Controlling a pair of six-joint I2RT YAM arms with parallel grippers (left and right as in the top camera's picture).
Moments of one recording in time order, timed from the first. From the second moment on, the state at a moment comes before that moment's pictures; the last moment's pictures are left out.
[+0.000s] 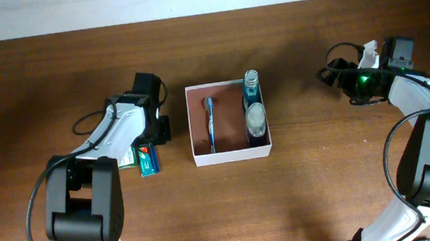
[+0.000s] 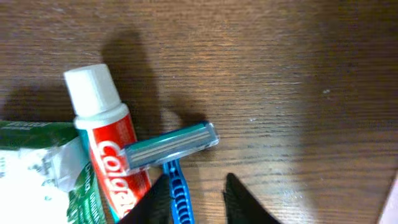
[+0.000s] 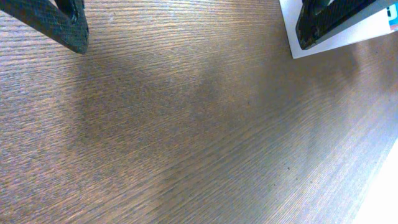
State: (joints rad) left arm -0.22 1.95 1.29 -0.80 -0.08 -0.23; right arm -0.33 1.92 1.23 -0.39 -0.56 0.27
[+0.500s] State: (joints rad) left arm -0.22 1.94 1.30 -0.83 -0.09 -0.23; right arm -0.33 1.92 1.23 -0.39 -0.56 0.27
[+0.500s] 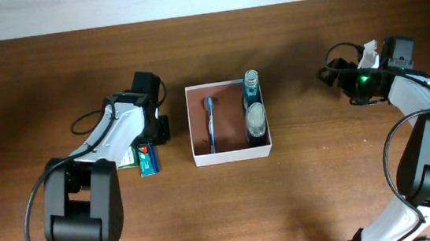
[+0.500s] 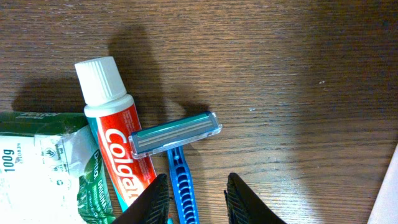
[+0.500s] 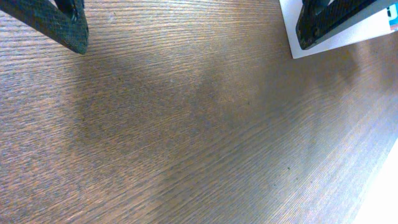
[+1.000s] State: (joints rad) left arm -0.22 1.93 1.24 -0.80 -0.09 -0.25; right arm -0.33 1.92 1.23 -0.39 -0.56 0.27
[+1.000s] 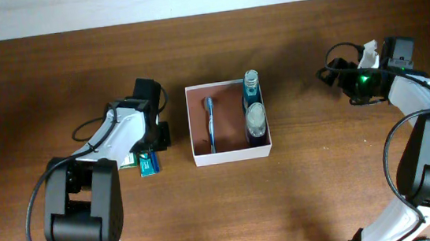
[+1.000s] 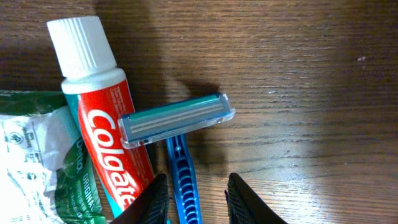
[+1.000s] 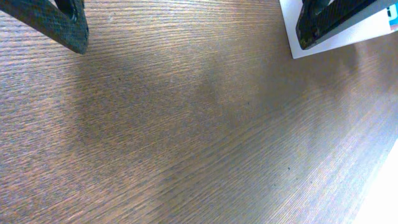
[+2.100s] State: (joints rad) left arm -0.22 1.90 1.24 -0.80 -0.08 -0.30; right arm -0.33 1.92 1.23 -0.39 -0.56 0.27
